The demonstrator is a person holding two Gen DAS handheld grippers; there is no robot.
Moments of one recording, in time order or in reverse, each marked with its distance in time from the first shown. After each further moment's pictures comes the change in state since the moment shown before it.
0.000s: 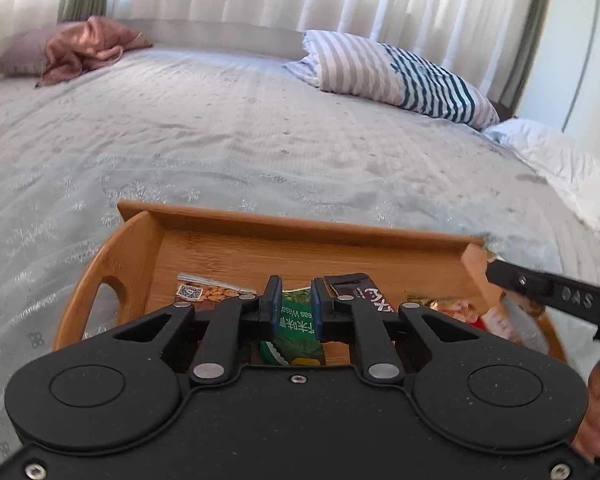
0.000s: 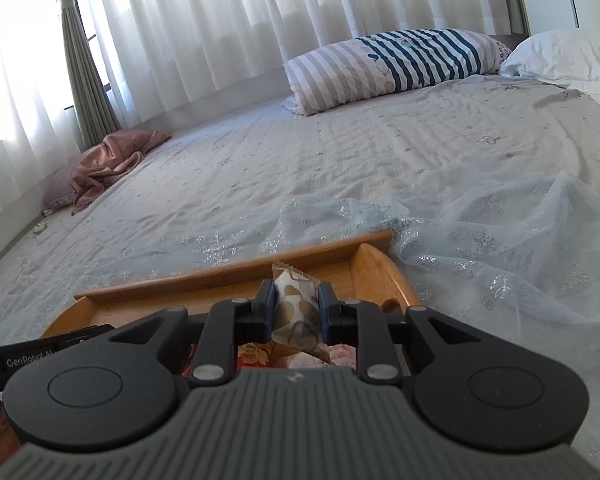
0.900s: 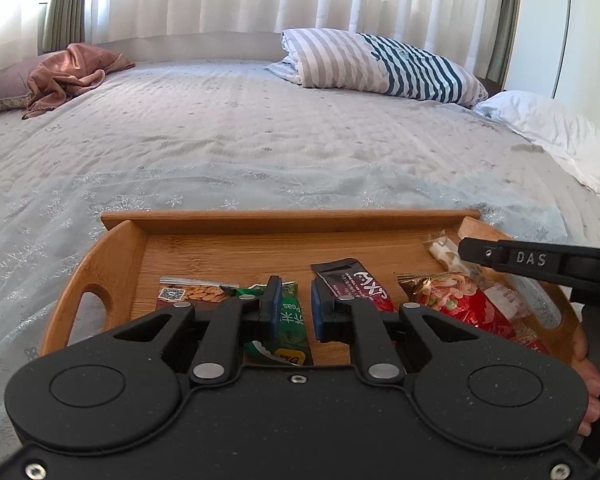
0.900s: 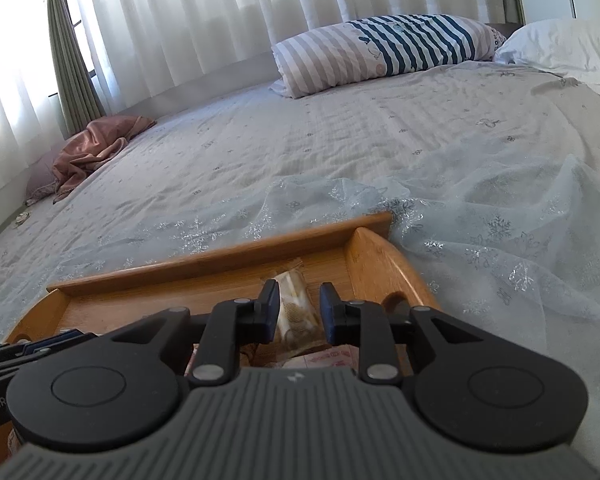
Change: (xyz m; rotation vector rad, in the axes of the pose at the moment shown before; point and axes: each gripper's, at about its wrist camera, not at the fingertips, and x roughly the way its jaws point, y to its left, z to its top) left arm 0.004 -0.022 -0.008 0.105 -0.001 0.019; right arm 0.025 -0.001 -0.004 0.013 0.032 -0.031
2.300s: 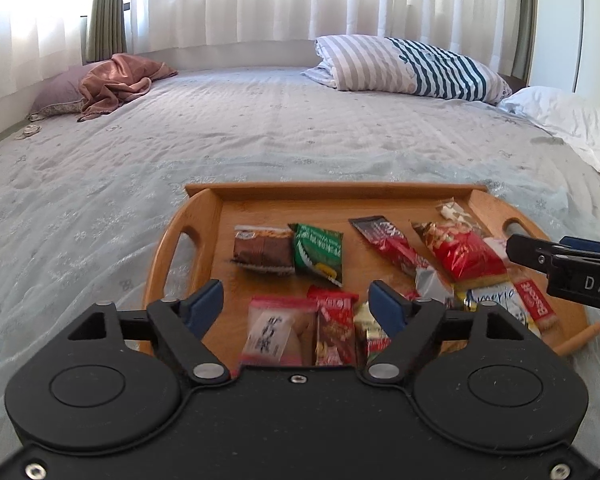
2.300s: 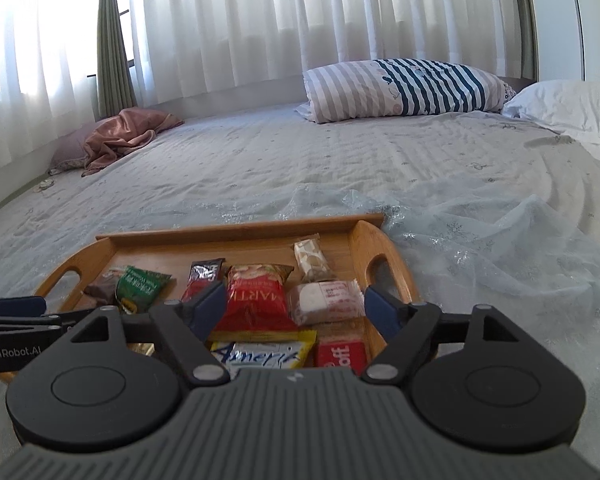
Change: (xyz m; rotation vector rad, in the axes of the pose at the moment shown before) left arm -0.089 0.003 -0.041 0.008 -0.014 0.127; right arm -0.101 0.024 -0.041 -0.188 -0.073 -0.017
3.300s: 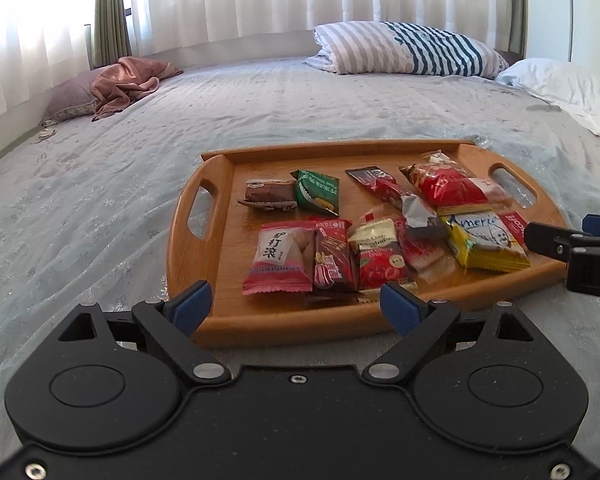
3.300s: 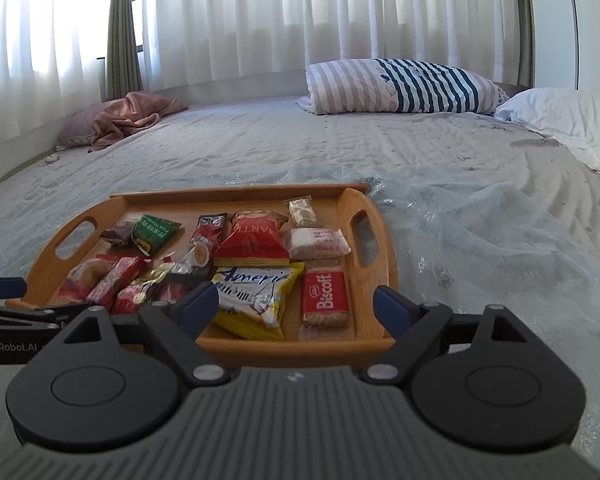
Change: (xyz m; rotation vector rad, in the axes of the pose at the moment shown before) left arm -0.046 -0.010 -0.045 0.064 0.021 0.045; right arm -0.052 0.000 -0.039 -0.046 0.014 -0.010
